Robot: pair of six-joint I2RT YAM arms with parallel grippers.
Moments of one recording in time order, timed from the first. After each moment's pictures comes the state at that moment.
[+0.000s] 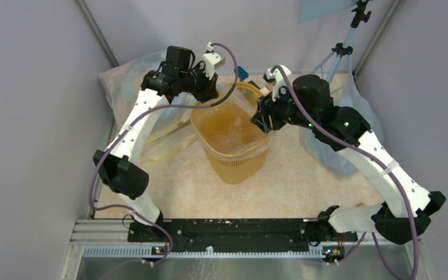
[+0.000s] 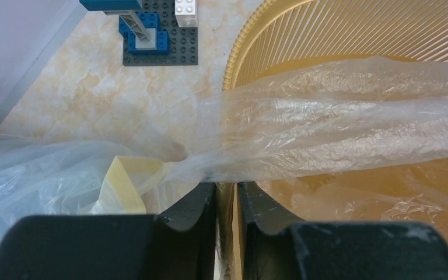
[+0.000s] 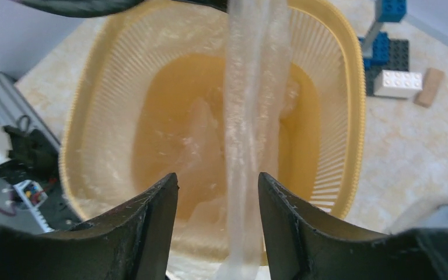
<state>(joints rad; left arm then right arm) -0.38 1.71 1.89 -0.84 0.49 0.34 0.74 1.22 1.59 -0.77 -0.11 0.09</state>
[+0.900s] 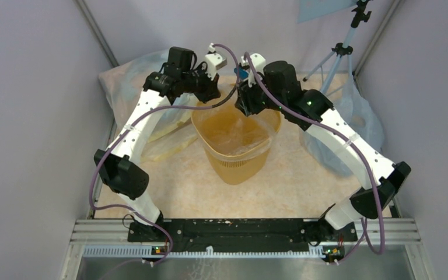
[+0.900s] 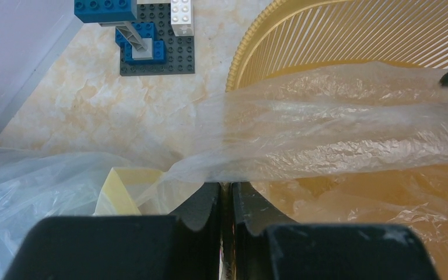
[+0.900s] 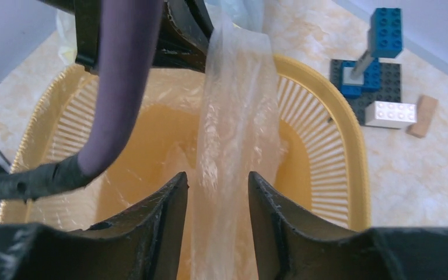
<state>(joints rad) -0.39 1.71 1.87 -0.80 0.50 0.34 0.74 1.50 1.73 -0.69 -0.02 0.05</state>
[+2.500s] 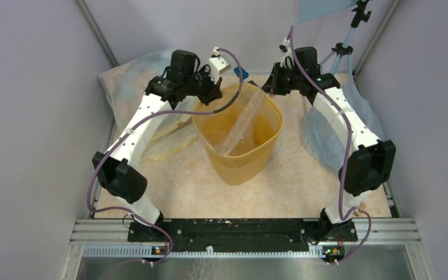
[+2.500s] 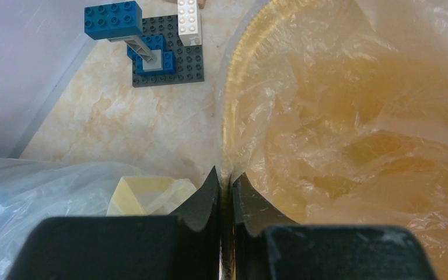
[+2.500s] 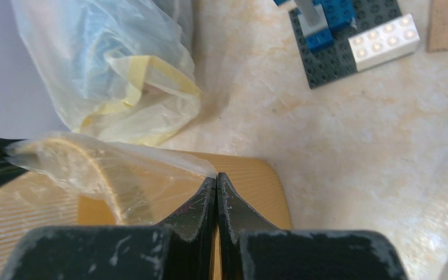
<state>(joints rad) -0.42 1.67 1.79 -0.72 0.46 0.39 0.32 1.70 1.71 -0.55 -0.38 0.40</state>
